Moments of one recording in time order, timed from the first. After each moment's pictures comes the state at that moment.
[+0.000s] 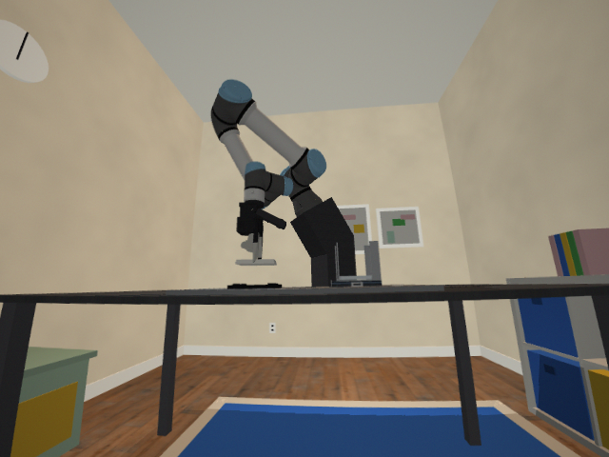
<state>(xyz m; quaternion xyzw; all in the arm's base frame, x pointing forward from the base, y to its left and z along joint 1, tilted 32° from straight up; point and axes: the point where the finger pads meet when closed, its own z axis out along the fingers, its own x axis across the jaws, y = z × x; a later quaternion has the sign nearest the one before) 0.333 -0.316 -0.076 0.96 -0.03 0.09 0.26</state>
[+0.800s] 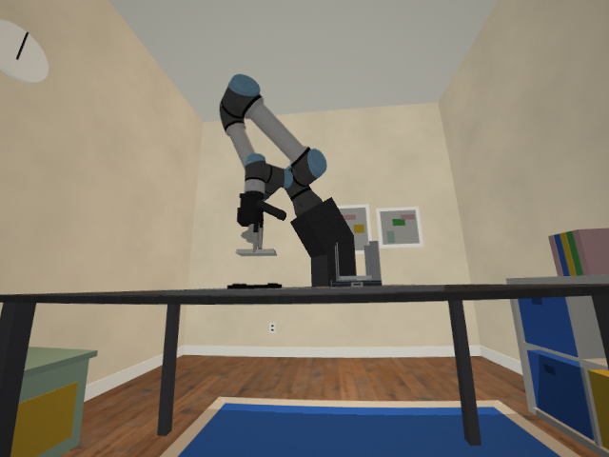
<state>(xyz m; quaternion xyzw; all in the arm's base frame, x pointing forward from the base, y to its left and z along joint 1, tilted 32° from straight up) 0.327 -0.299 -0.047 0.96 -0.03 0.09 0.26</state>
